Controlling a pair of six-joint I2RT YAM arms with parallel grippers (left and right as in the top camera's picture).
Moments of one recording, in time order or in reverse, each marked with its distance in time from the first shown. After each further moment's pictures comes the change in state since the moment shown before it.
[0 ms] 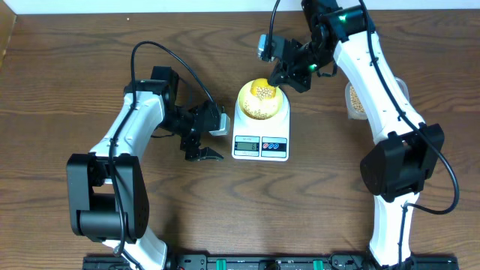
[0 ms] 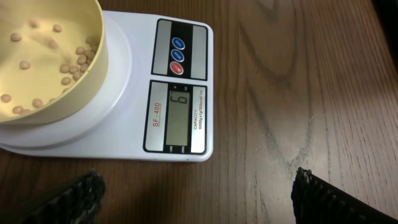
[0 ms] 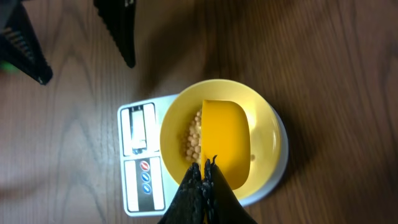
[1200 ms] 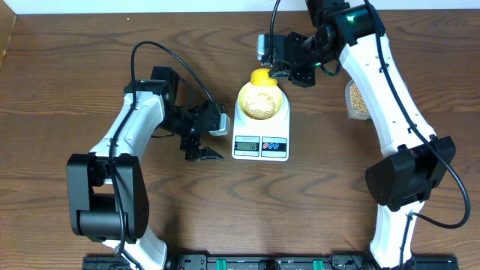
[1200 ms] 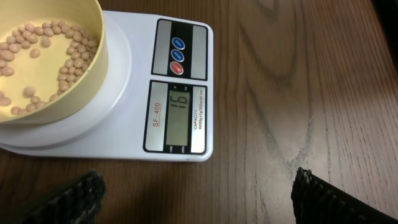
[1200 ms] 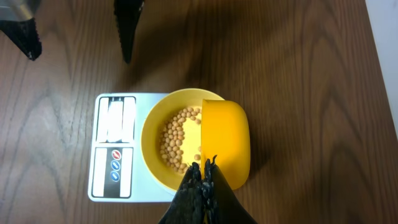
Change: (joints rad) left arm 0.000 0.000 0.000 0.000 0.000 0.000; right arm 0.014 -0.078 0.001 0.031 0.055 -0.173
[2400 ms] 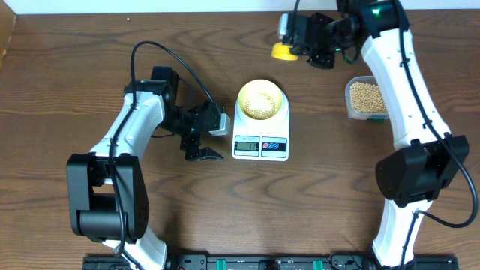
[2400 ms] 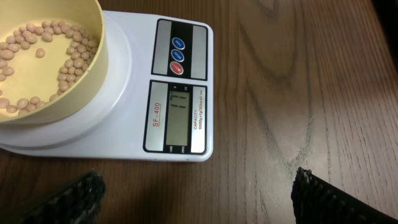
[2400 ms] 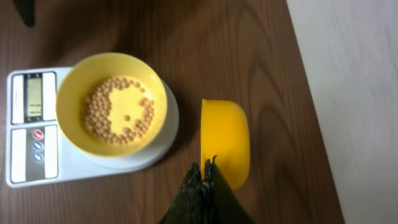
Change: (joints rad) left arm 0.000 0.000 0.000 0.000 0.000 0.000; right arm -0.123 0.000 0.000 0.139 0.065 -0.006
